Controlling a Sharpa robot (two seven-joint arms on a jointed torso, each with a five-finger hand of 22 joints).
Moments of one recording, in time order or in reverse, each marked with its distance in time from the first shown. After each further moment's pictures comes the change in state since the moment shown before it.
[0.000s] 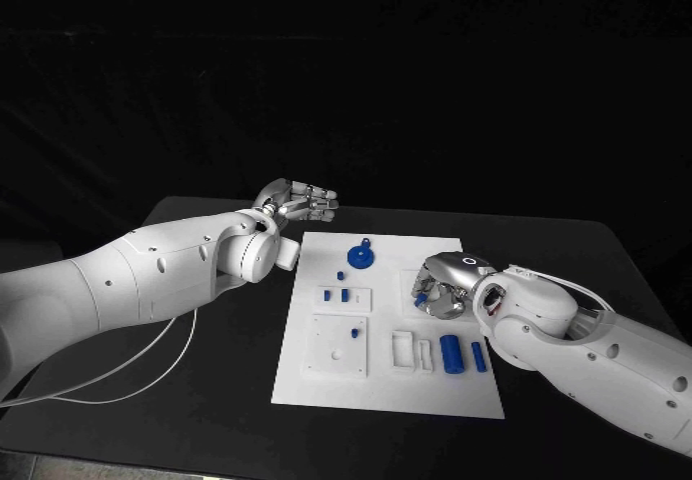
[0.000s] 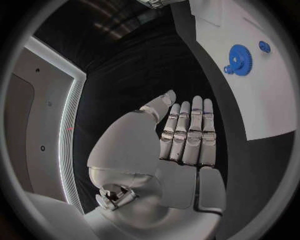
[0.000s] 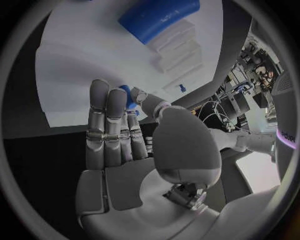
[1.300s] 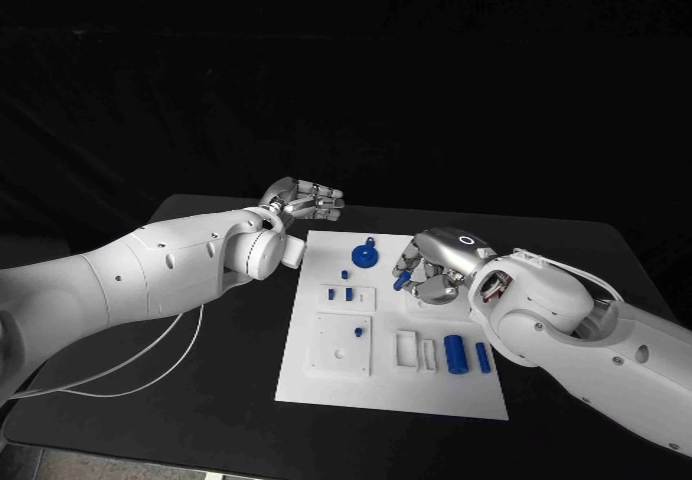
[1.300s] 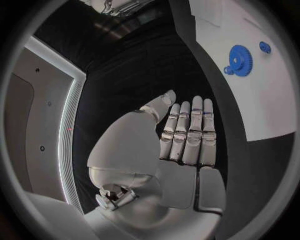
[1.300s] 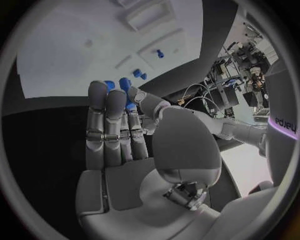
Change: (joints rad) left arm 0.000 0.007 0.000 -0.009 0.000 0.006 -0.004; left_hand 0.000 0.000 0.000 0.000 0.000 0.000 0.000 0.000 0.000 0.000 0.000 0.000 0.000 0.000 0.000 0.000 0.000 0.000 0.004 0.004 0.004 -0.015; right arm 0.019 -0.006 0.037 0.173 0.003 -0.055 -0.004; right_hand -0.011 0.029 0.047 -0.028 -0.006 0.057 -0.017 -0.005 0.005 0.022 0.013 0.001 0.003 0.004 -0.018 0.005 0.011 -0.024 0.003 -0.019 0.008 0.064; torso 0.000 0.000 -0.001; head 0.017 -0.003
